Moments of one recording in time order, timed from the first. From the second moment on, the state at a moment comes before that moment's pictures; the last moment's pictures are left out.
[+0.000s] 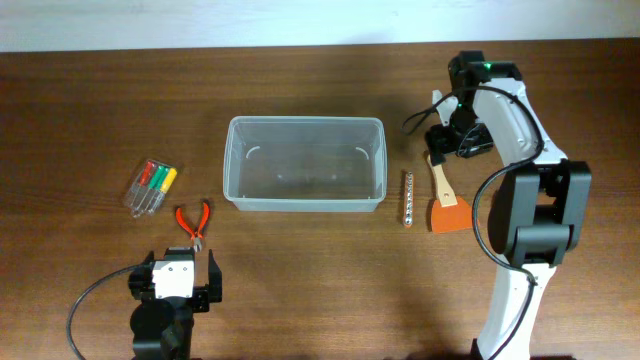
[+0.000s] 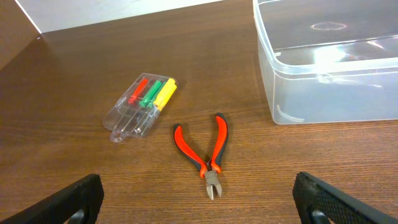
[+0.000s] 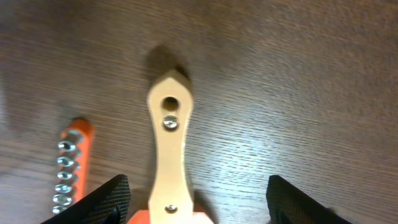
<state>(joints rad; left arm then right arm) 0.00 0.02 0.15 -0.53 -0.11 0.14 0.00 2.24 1.90 -1.26 0.02 -0.22</state>
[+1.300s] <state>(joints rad) 0.00 0.02 0.15 -0.53 -0.11 0.14 -0.01 2.21 1.65 -1.08 -0.07 -0.22</state>
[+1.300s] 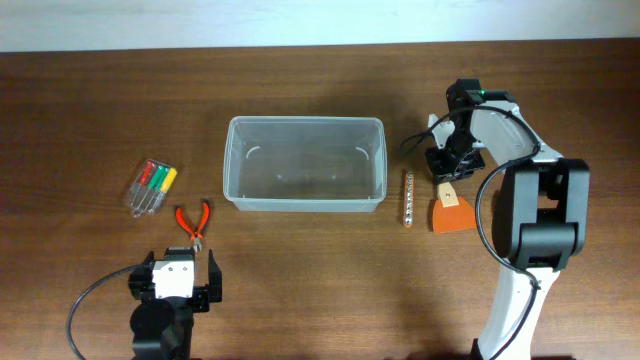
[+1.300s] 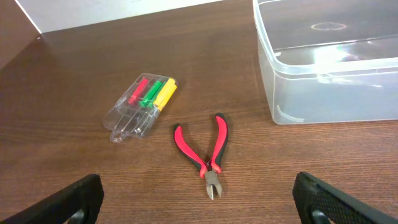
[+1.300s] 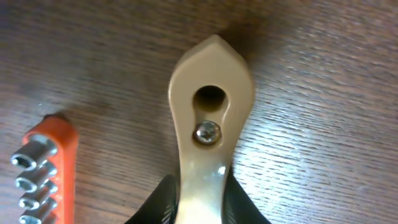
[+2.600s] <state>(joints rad) 0.00 0.02 0.15 -0.53 -0.11 0.14 0.38 2.09 2.35 -1.43 -0.13 -0.43</state>
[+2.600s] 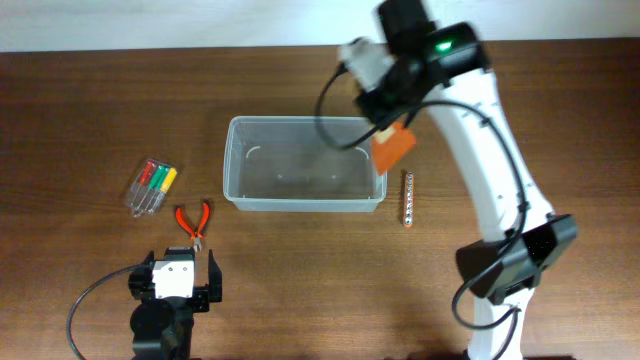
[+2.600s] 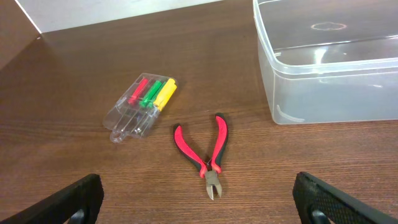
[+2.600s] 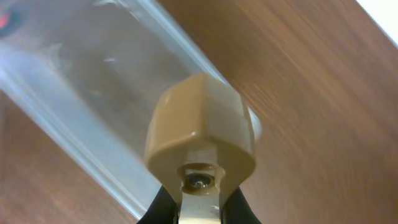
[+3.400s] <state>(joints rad) 0.00 0.02 0.15 -0.53 -0.11 0.14 0.58 2.31 2.35 -1.36 -0.13 -0.71</state>
